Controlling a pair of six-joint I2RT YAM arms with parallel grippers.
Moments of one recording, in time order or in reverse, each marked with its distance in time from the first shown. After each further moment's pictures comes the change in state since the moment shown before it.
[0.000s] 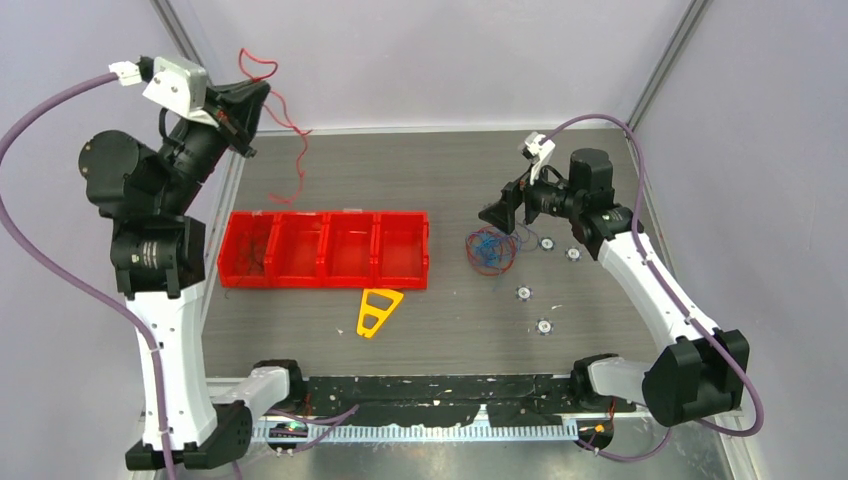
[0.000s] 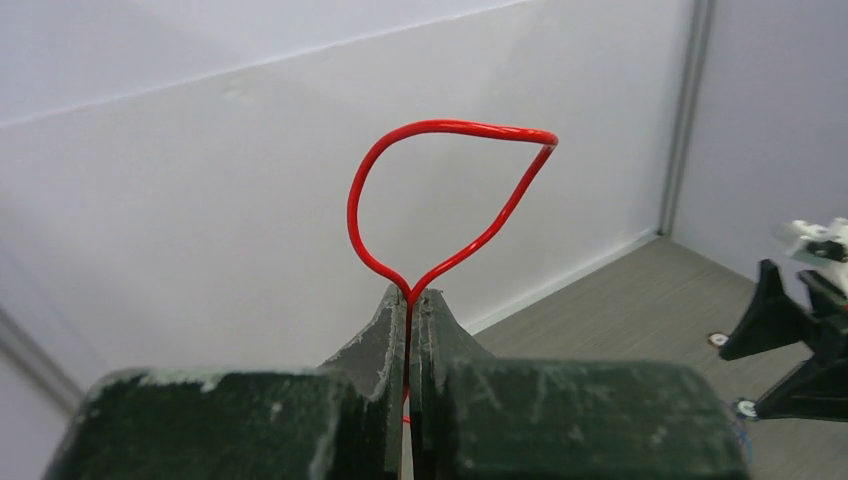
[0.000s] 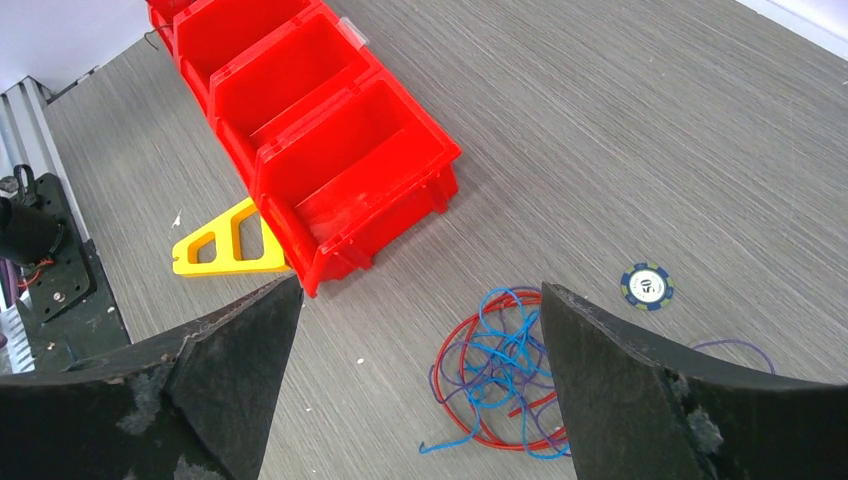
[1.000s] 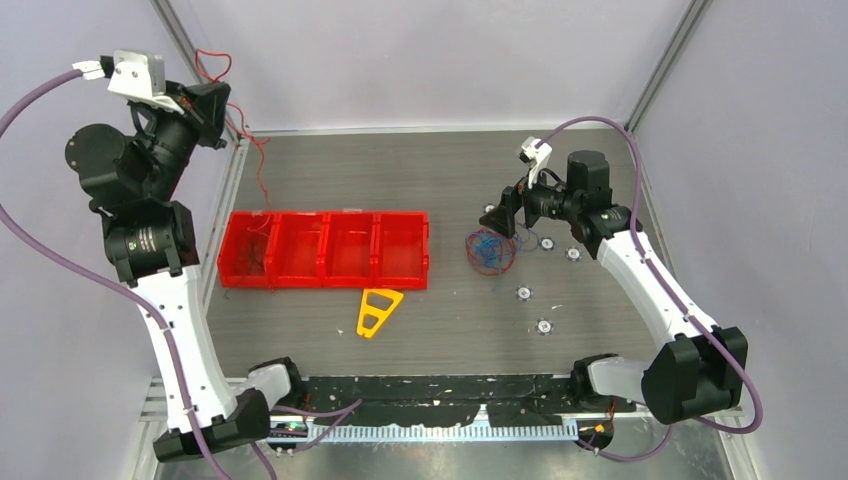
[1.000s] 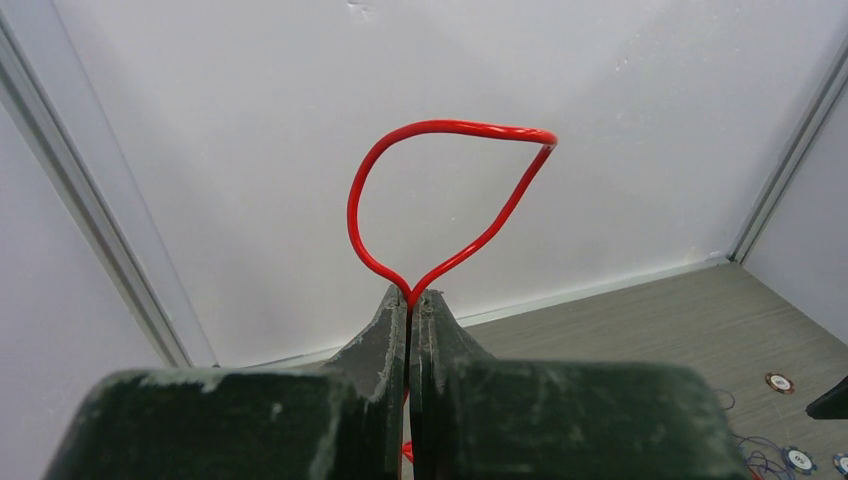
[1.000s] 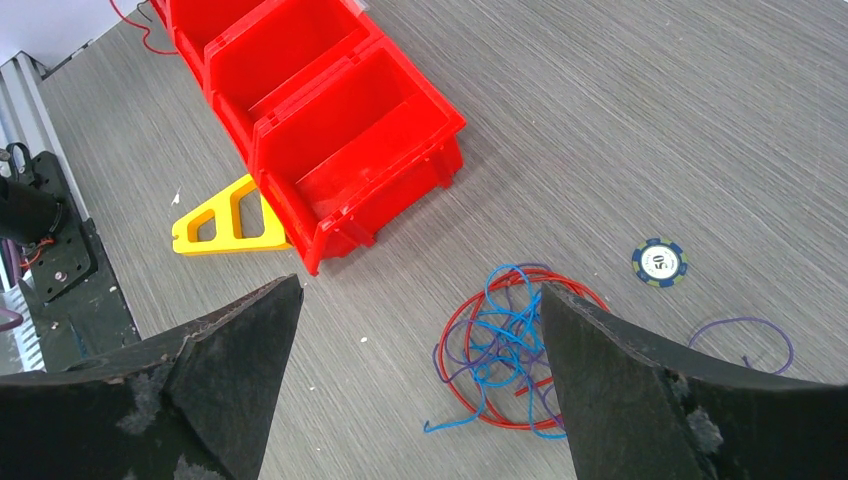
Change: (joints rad) left arm 0.285 0.007 -0.095 0.038 0.019 -0.130; right arm 0.000 0.014 0.000 -0.058 0.000 -0.031
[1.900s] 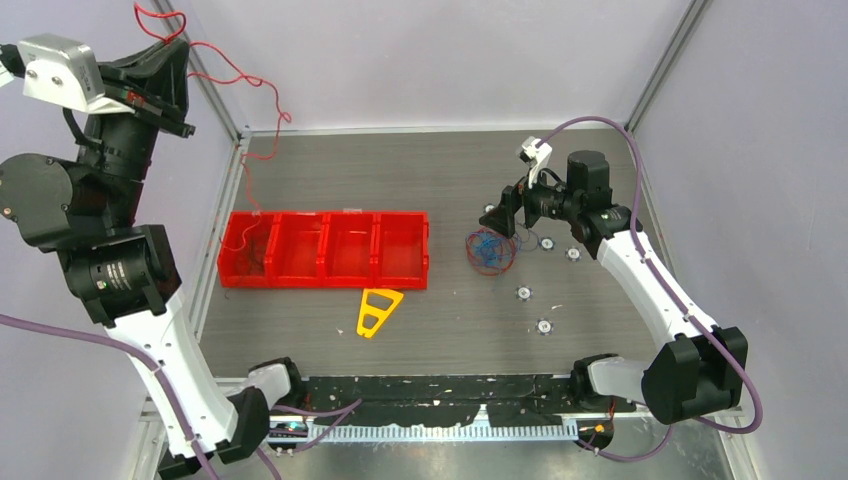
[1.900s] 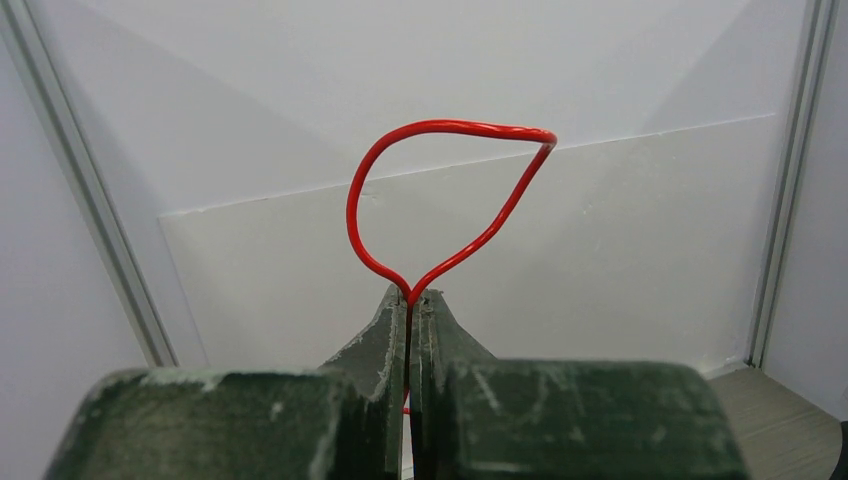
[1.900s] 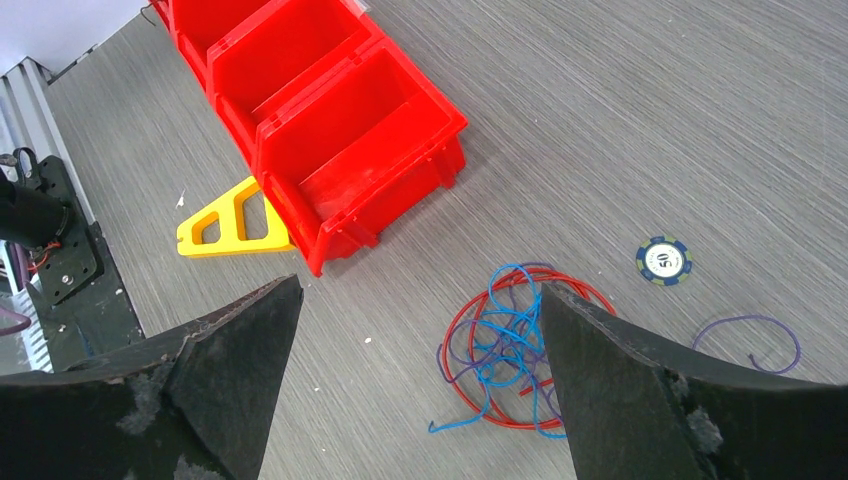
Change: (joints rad) left arm 0.000 0.031 0.328 0.005 -0.020 -0.050; right arm 0.000 0.000 0.000 0.000 0.000 0.011
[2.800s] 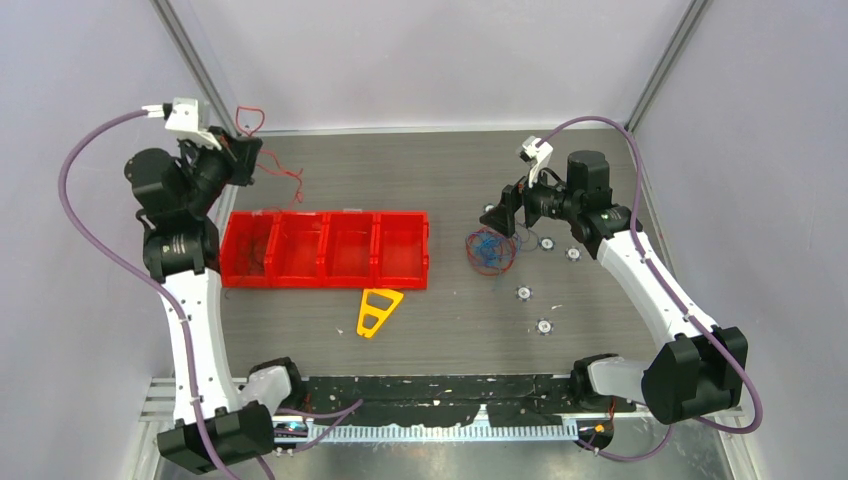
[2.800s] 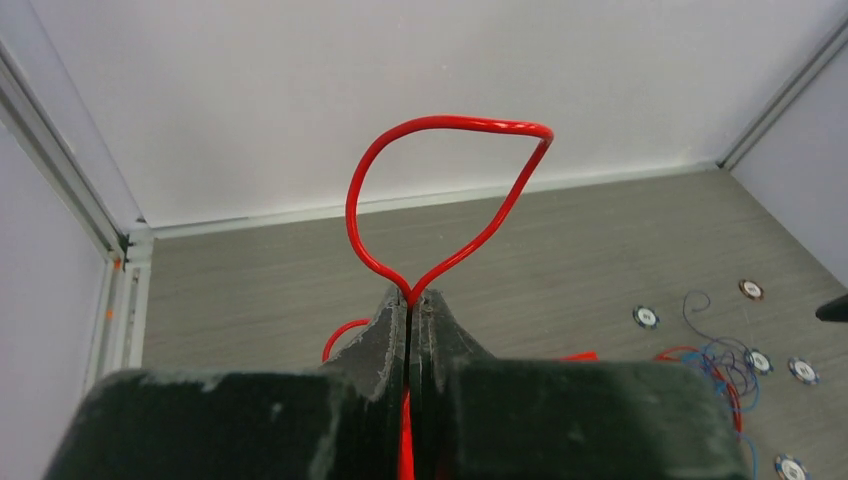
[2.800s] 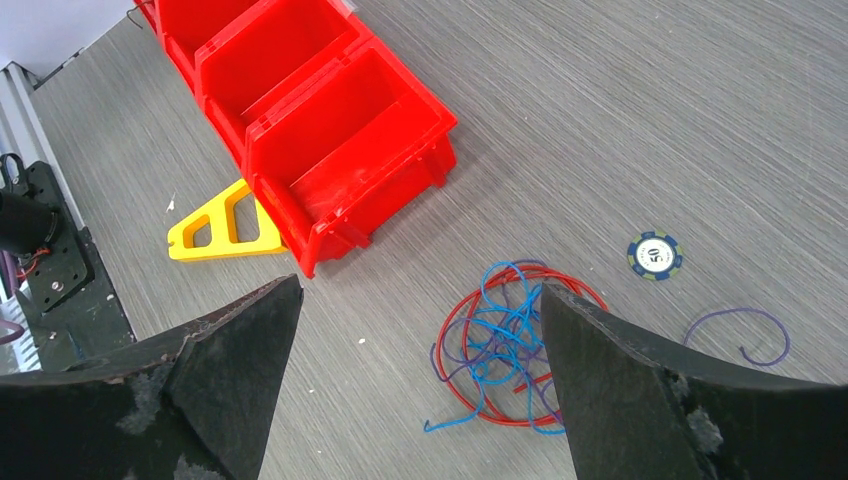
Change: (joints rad) left arm 0.000 -0.088 -0.679 0.028 0.033 0.049; right arm 0.000 0.000 0.000 0.002 0.019 0.005
